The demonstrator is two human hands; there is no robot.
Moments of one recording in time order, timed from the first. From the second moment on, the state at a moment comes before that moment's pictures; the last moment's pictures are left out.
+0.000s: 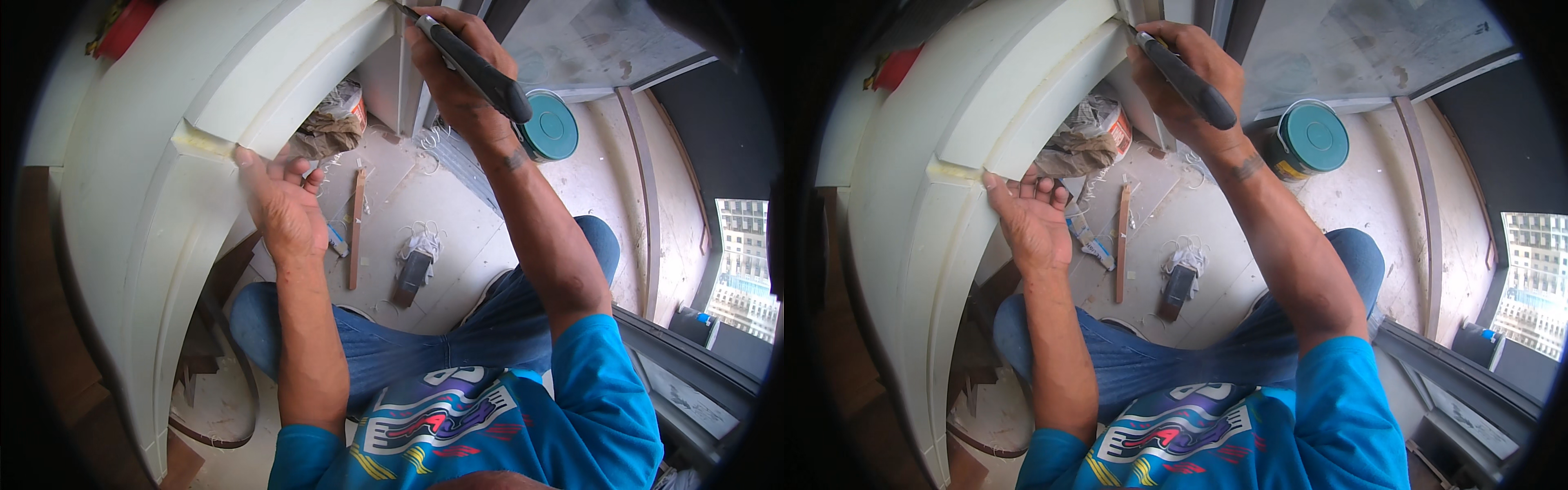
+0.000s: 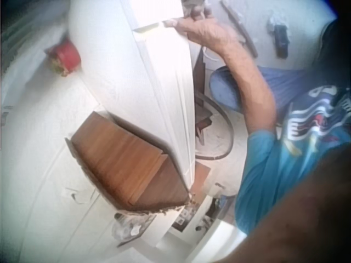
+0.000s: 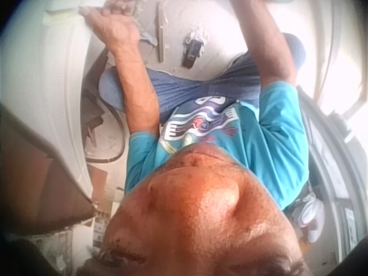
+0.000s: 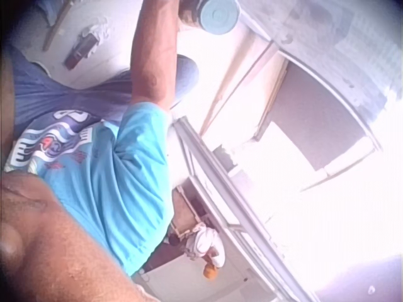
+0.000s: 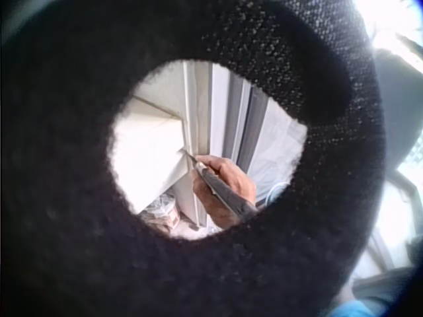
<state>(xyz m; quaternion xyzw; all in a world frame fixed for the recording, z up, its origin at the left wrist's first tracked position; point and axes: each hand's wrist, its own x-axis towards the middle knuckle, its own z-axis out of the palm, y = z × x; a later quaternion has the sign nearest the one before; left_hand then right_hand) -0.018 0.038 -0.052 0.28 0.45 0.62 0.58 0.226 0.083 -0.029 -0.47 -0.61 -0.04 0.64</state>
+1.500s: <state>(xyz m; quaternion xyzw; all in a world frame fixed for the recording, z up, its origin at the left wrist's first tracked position) -0.015 0.038 -0.050 0.28 0.46 0.63 0.56 0.229 0.080 -0.021 -0.48 -0.65 -0.04 0.58</state>
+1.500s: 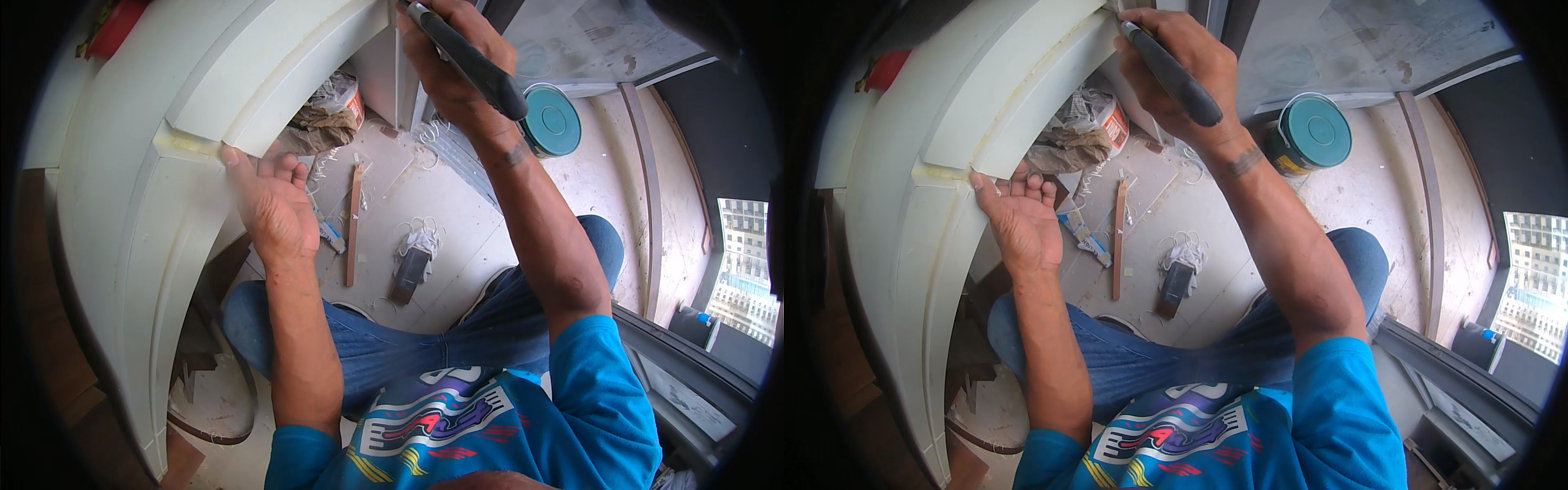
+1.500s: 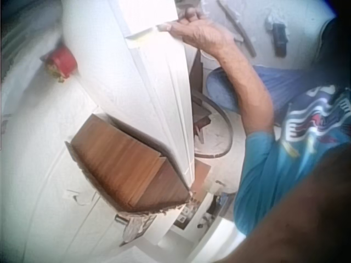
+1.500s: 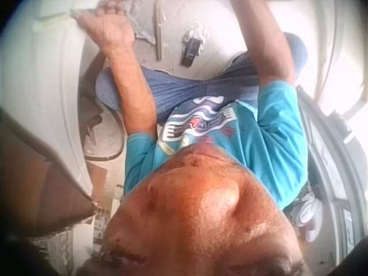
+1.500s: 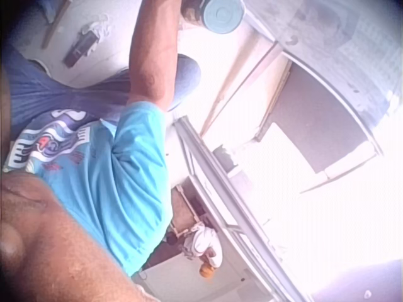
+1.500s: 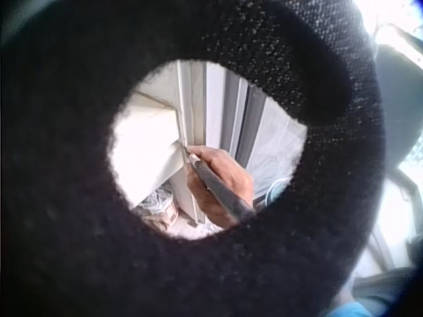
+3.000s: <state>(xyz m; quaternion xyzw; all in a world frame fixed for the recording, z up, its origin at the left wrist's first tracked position) -0.014 0.039 -0.050 0.26 0.45 0.63 0.58 0.196 0.063 -0.030 -0.45 -0.67 -0.07 0.59</state>
